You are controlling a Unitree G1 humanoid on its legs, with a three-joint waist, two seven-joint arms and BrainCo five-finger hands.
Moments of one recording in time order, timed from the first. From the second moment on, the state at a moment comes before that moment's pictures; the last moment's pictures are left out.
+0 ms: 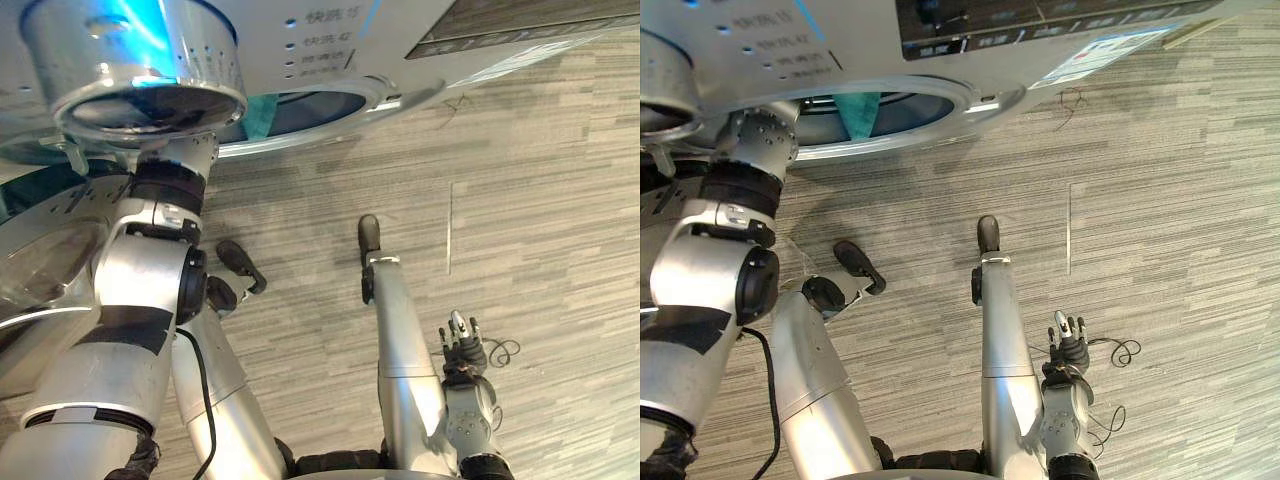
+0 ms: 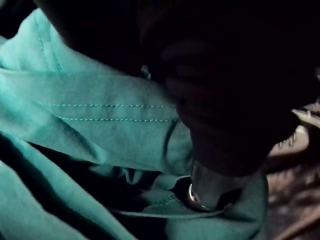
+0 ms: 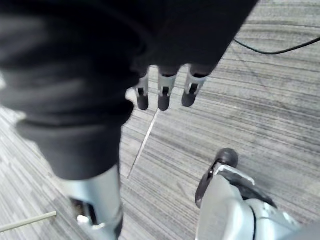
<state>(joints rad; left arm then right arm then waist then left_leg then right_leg) -1.21 0.36 0.12 0.89 -1.16 -0.14 0.30 0.02 0.03 -0.16 0.44 0.91 -0.19 -0.09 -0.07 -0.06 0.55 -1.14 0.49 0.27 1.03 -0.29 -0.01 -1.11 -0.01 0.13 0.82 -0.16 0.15</state>
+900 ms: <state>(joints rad) 0.02 -0.07 0.46 1.02 -0.52 -0.10 0.02 0.08 0.03 -0.36 0.94 0.71 -0.10 -0.03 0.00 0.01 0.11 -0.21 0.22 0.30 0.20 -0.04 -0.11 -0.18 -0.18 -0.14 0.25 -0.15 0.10</state>
